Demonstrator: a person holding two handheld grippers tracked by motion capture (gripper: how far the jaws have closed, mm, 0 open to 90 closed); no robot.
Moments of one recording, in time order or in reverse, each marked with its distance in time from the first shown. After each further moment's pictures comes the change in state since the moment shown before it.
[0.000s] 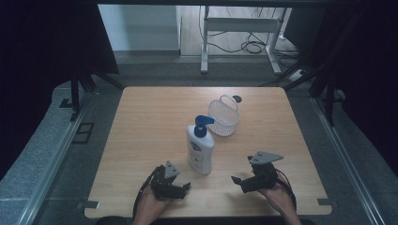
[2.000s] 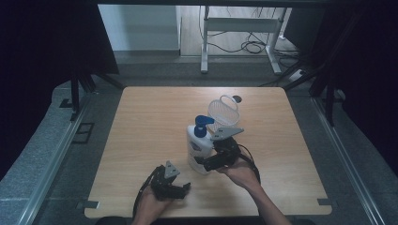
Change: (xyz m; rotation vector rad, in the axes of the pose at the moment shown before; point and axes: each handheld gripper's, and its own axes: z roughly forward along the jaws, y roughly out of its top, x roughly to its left) left arm 0.000 0.000 0.000 0.000 0.001 0.004; right arm 0.045 0.116 0.050 -0.050 0.121 -0.071
